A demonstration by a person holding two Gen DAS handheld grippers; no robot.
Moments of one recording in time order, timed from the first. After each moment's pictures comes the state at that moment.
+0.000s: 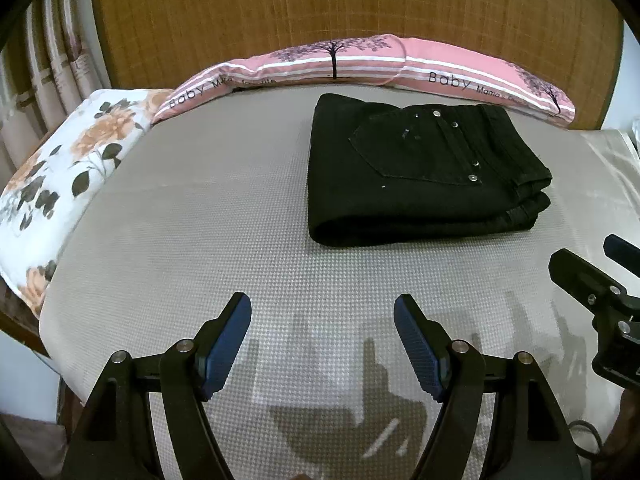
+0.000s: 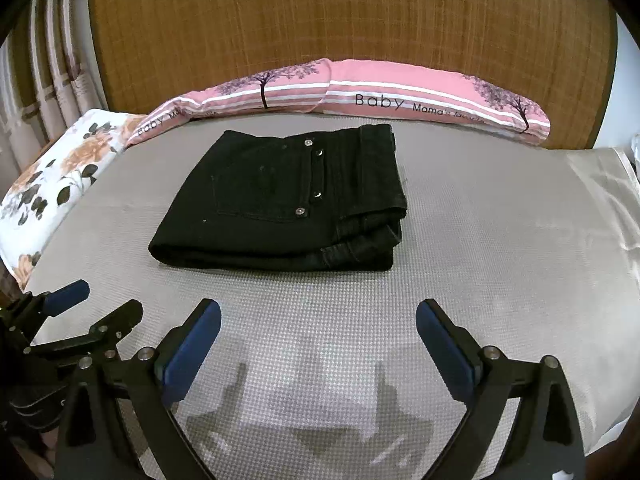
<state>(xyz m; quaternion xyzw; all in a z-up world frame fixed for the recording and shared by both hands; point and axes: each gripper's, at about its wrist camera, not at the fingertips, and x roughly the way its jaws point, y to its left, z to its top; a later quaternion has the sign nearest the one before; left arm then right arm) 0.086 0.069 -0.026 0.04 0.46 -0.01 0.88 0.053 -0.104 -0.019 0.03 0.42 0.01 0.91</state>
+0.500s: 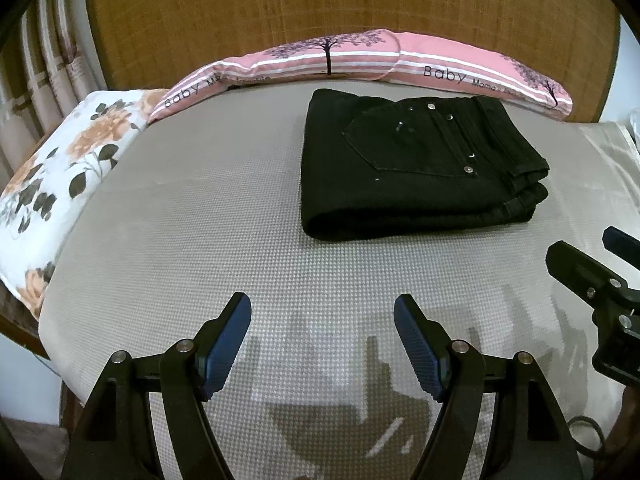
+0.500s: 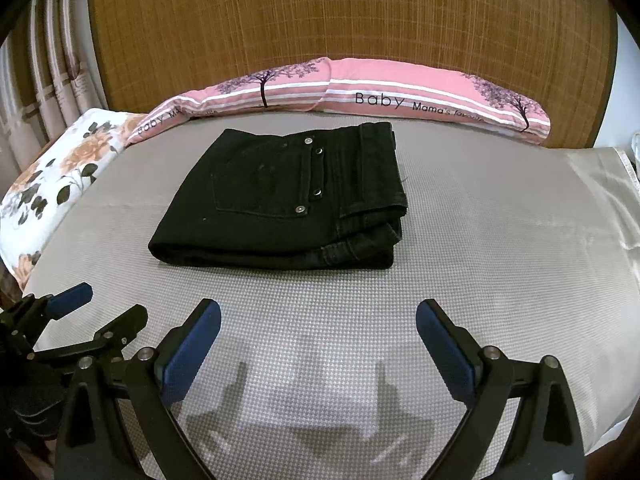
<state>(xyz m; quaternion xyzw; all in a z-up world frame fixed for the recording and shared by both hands) 0.085 0.063 -0.029 0.05 0.47 -0.01 0.88 0.053 -0.105 -0.020 0.03 0.42 0.01 0.91</state>
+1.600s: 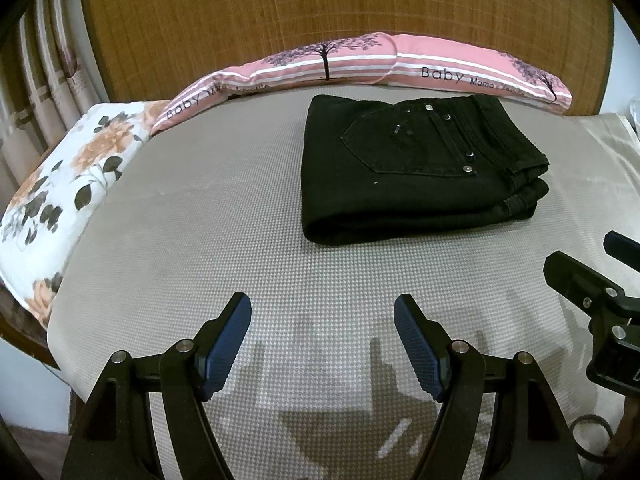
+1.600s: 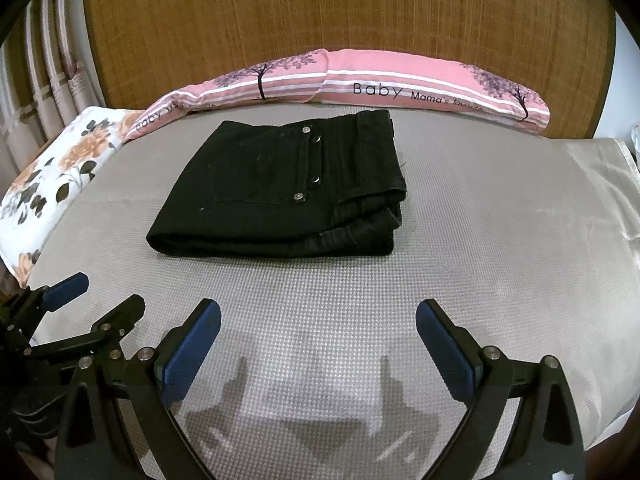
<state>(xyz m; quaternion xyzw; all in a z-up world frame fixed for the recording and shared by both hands) 0.082 0.060 -0.029 0.07 0.46 -0.01 0.89 0.049 -0.105 -0.027 0.03 0.43 0.01 0.90</state>
